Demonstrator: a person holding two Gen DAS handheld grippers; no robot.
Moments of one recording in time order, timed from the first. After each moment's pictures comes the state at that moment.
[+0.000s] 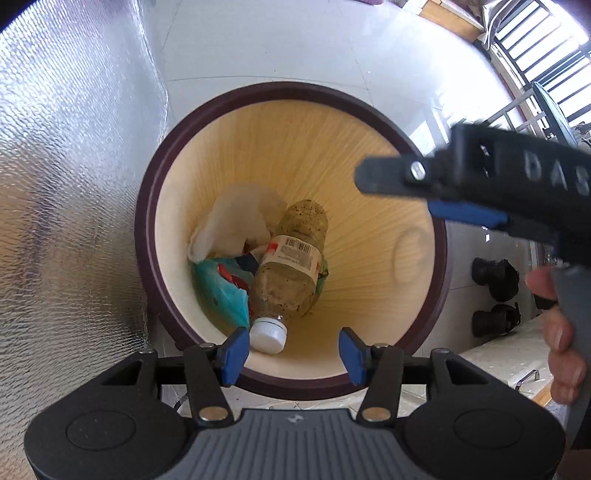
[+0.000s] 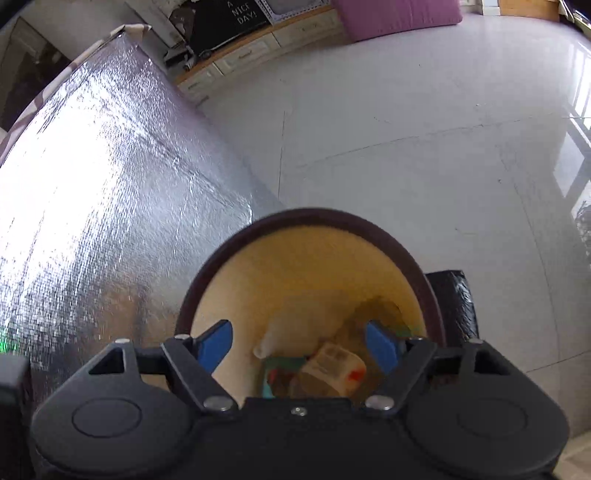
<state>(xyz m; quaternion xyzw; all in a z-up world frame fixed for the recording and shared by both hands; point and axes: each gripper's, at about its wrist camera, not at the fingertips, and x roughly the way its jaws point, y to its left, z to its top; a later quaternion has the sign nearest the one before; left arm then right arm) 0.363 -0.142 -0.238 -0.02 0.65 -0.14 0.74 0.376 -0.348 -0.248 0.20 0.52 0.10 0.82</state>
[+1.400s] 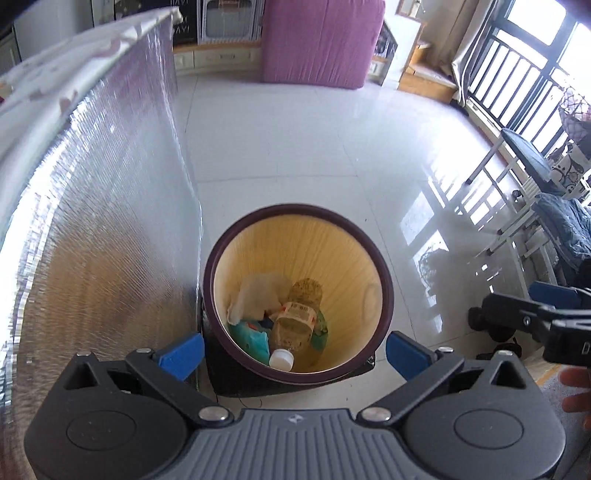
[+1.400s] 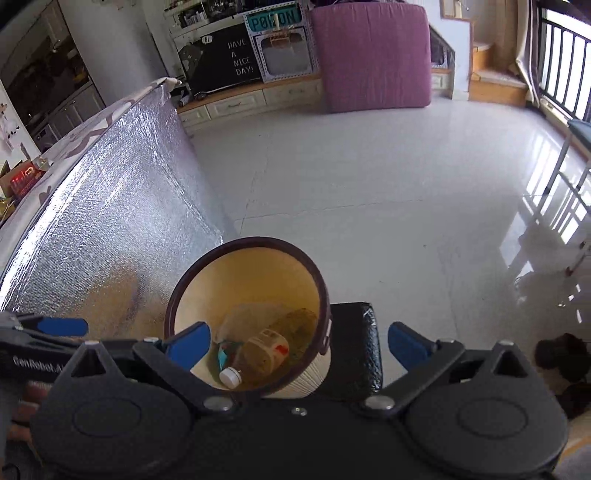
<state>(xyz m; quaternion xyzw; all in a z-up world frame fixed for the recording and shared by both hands) 0.287 -0.126 -0.093 0.01 0.52 -0.14 0.84 0.233 -0.395 -0.123 0.10 0.44 0.04 0.89</state>
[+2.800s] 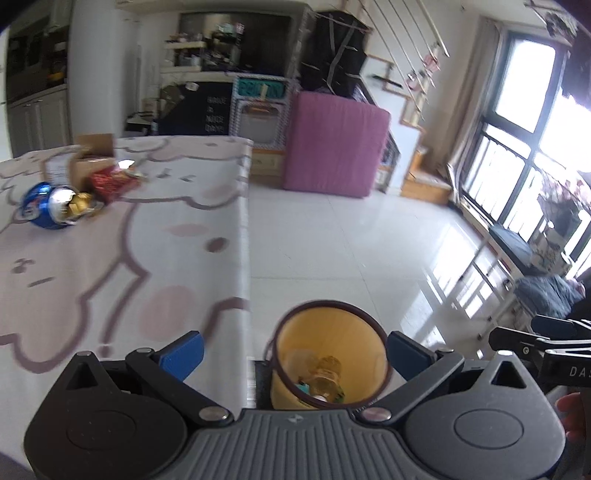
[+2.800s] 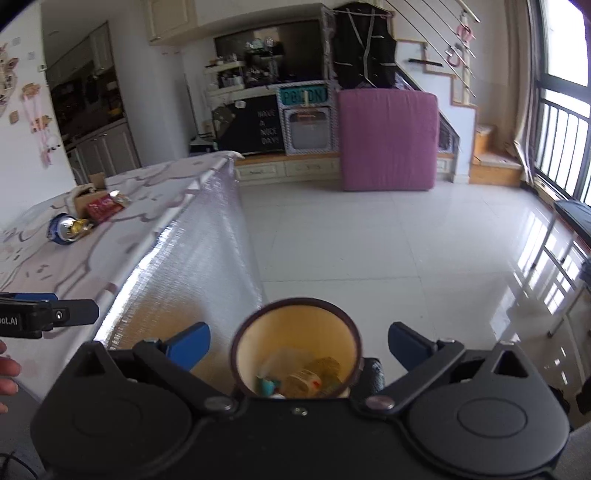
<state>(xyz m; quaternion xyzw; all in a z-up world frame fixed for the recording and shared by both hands) 0.167 -0.004 0.034 -0.04 0.36 -0.11 0.92 0.126 -0.307 -0.008 0.05 0.33 0.05 0.94</state>
